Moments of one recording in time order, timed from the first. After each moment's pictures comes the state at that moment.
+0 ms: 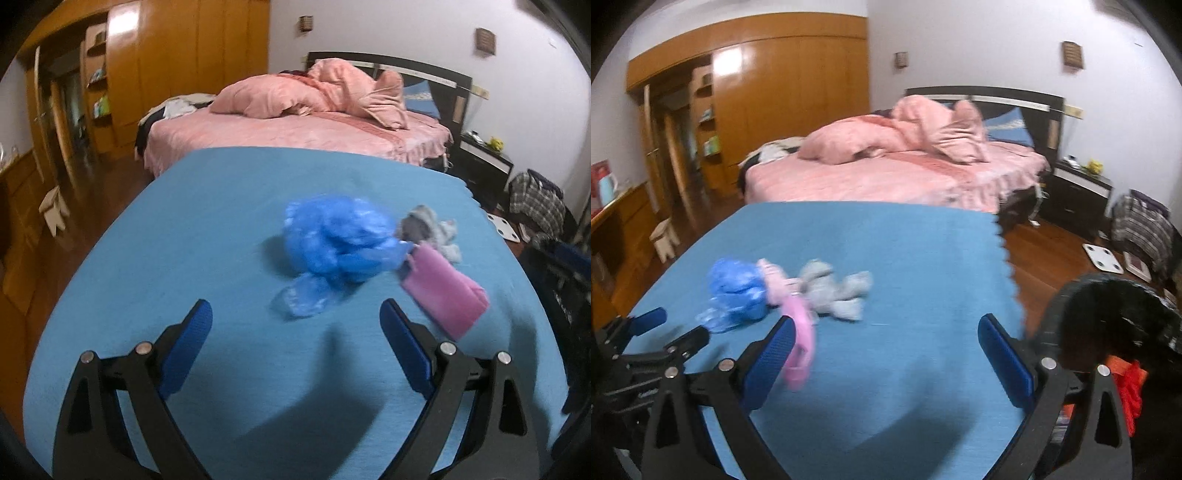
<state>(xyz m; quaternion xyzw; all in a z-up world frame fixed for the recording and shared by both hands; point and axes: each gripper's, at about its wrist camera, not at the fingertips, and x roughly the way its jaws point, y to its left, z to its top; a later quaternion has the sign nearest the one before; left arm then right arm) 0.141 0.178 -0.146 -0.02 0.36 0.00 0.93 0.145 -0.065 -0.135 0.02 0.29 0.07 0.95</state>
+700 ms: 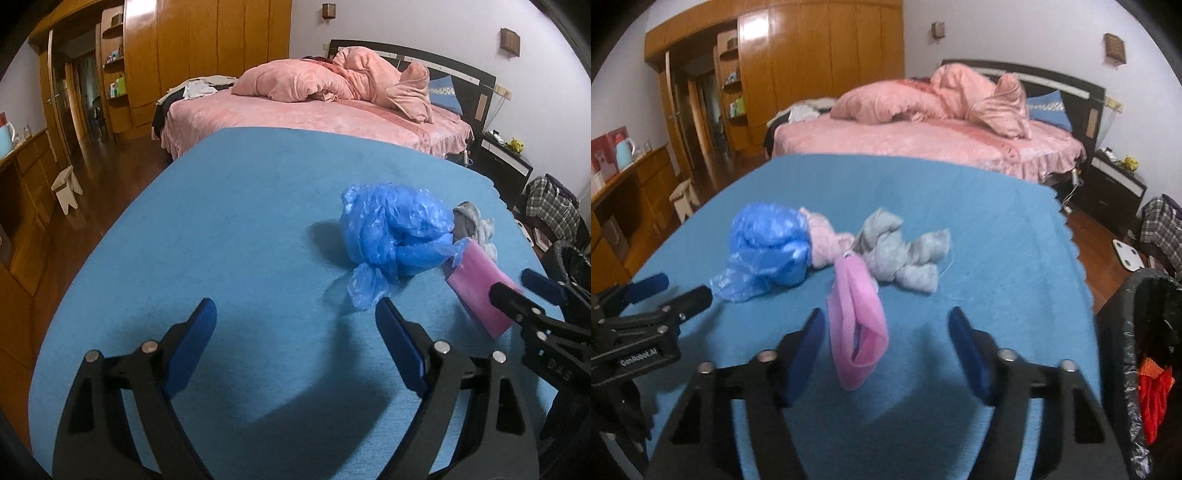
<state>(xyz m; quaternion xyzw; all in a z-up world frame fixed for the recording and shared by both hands) 0.150 0.202 -0.156 -0.03 0.38 0.03 0.92 0.167 -0.017 -0.173 -0.02 0.37 0.12 0.92</state>
